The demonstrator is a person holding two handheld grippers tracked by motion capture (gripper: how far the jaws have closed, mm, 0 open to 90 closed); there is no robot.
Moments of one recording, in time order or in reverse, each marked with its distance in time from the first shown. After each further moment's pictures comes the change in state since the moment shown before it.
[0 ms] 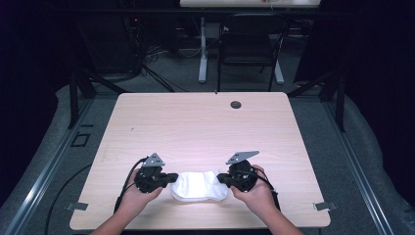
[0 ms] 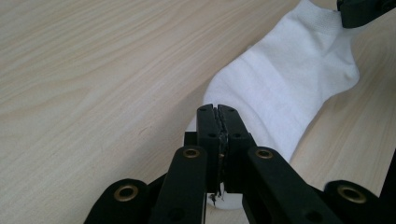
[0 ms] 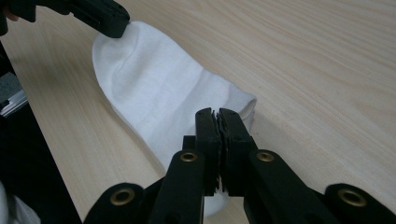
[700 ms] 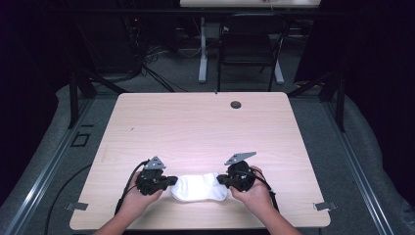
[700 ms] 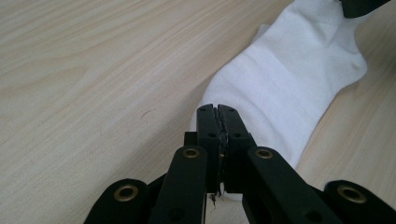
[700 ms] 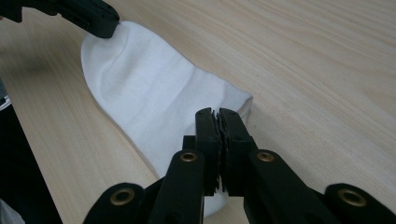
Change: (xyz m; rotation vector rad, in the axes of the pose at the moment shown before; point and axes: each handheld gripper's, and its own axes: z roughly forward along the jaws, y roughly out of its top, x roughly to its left) left arm 0.004 -0.011 0.011 0.032 0.015 -0.010; right arm -0.007 -0.006 0.016 0.026 -0.002 0.028
